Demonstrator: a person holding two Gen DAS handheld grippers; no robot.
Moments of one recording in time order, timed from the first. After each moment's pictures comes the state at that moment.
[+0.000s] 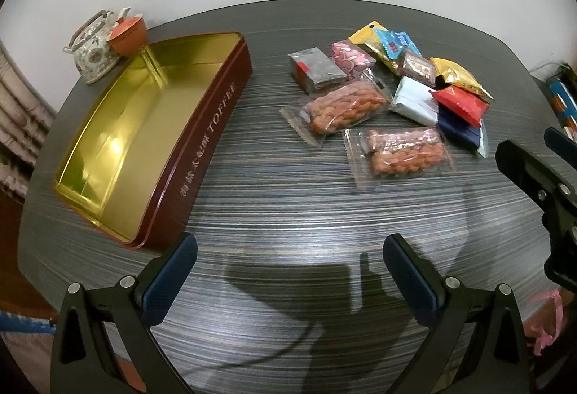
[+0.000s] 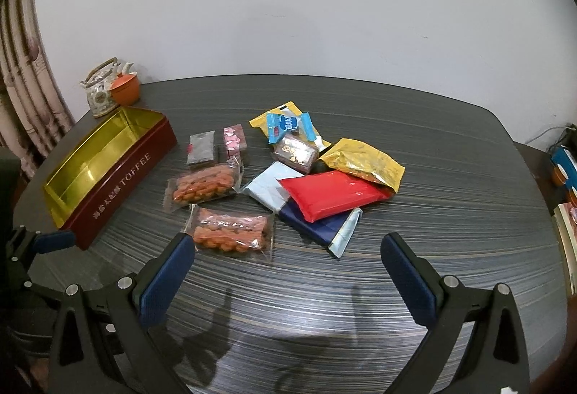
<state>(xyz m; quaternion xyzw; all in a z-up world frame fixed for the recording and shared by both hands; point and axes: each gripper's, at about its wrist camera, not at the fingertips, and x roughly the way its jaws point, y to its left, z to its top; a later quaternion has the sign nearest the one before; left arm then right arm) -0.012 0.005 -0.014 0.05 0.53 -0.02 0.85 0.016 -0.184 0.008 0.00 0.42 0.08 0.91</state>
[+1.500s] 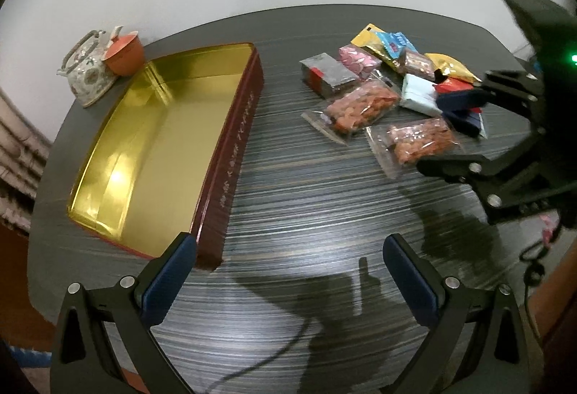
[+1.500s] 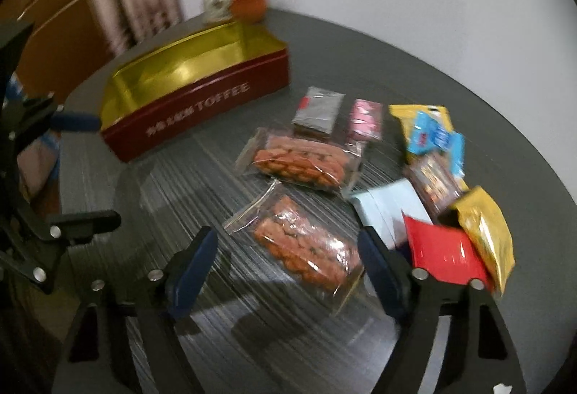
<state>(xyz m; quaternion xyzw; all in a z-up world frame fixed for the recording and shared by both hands) -0.015 0.040 -0.007 0.08 0.51 -0.07 0.85 0.075 -0.120 -0.035 -0.17 0.46 0.35 0.80</state>
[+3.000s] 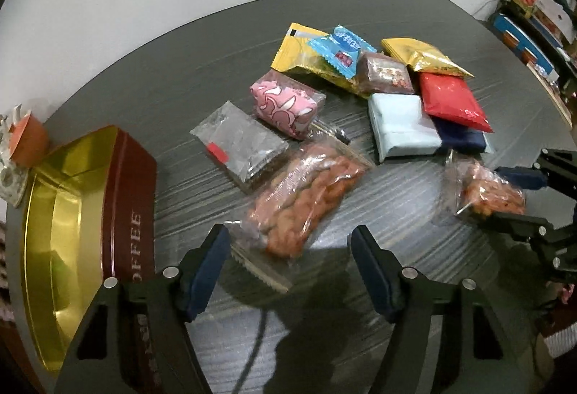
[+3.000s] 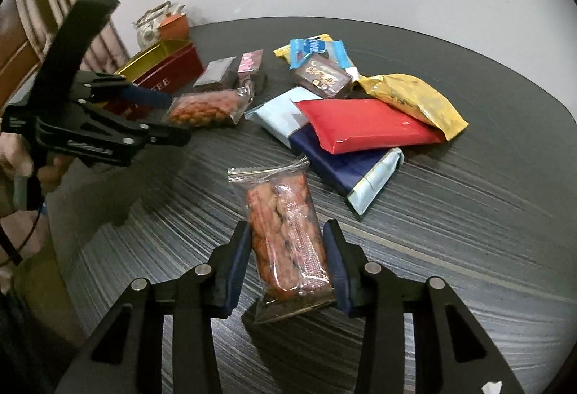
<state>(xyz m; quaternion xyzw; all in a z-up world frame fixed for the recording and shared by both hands) 0.092 -0.030 -0.045 0.15 0.52 -0.19 0.82 0.041 -0.233 -0.067 -0.03 0.46 0.24 0.85</state>
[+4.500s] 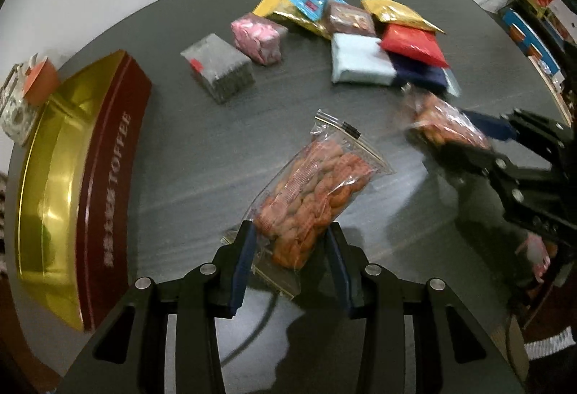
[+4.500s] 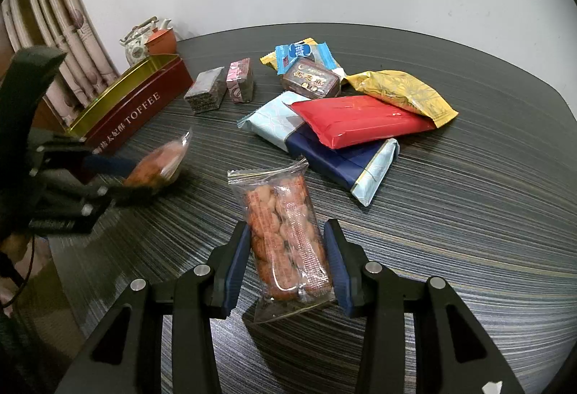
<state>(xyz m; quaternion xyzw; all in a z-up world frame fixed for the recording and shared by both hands) 0.007 -0.052 -0.047 0.12 0.57 -0.15 0.80 0.039 -0.234 -0.069 -0.01 0.46 0.21 0.86</state>
